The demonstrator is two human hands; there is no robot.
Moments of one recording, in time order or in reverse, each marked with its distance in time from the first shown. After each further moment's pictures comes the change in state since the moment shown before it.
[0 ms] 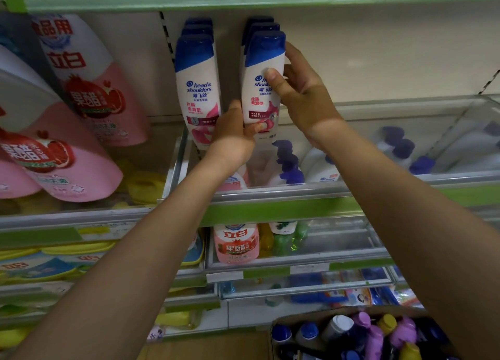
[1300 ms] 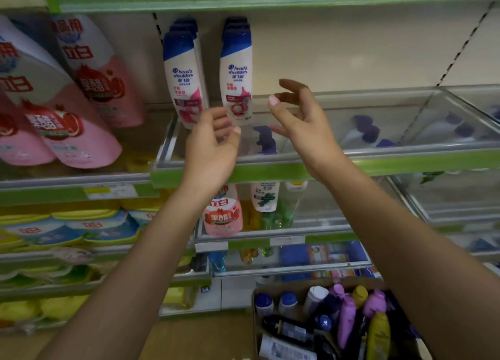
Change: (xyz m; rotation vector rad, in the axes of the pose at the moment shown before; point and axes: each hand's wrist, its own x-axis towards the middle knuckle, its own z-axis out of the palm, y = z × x) left_hand -0.125 0.036 -0.009 -0.267 0.170 0.007; right_hand -0.121 -0.035 -0.029 0.065 0.151 0.159
